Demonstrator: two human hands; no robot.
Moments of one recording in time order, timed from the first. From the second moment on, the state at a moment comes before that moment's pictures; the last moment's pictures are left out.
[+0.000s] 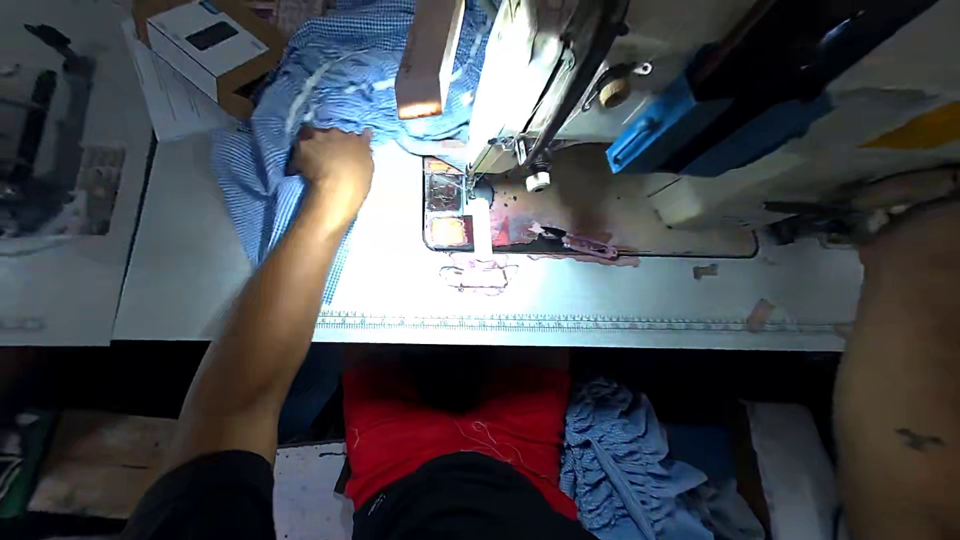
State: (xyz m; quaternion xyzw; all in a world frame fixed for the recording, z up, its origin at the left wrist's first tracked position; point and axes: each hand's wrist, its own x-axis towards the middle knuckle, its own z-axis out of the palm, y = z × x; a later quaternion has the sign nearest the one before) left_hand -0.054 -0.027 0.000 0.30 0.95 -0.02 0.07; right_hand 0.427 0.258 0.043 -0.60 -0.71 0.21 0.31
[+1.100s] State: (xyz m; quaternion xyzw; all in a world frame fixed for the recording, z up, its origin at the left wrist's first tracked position) left_hand 0.061 -0.230 -0.033 0.58 0.74 0.32 0.12; right_hand 0.283 0.079 -0.035 -0.33 -0.93 0.05 0.18
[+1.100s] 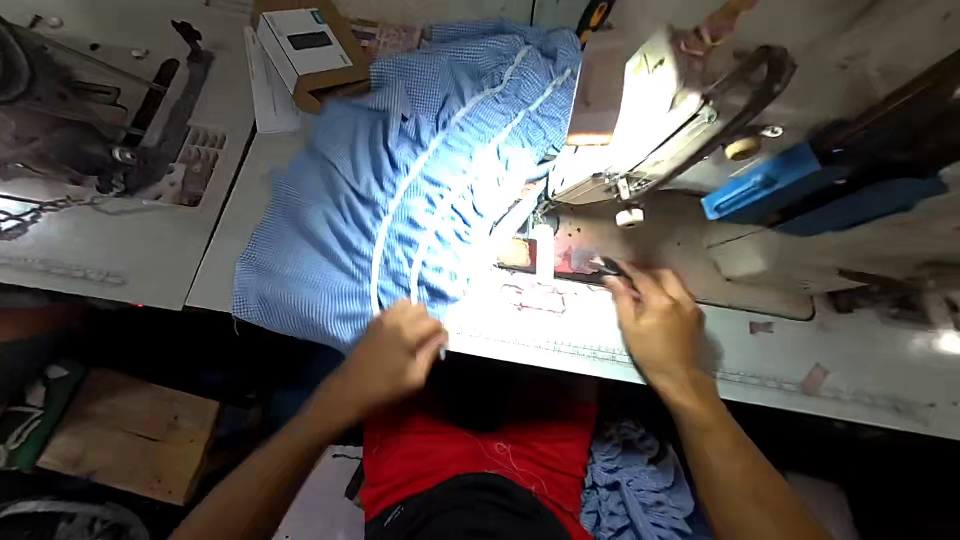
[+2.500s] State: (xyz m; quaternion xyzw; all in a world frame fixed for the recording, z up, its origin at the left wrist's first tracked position) left_hand 0.042 -0.065 -0.041 0.47 0.80 0.37 0.07; right_hand 0.210 0.000 -0.035 -0.23 -0.92 0.22 0.22
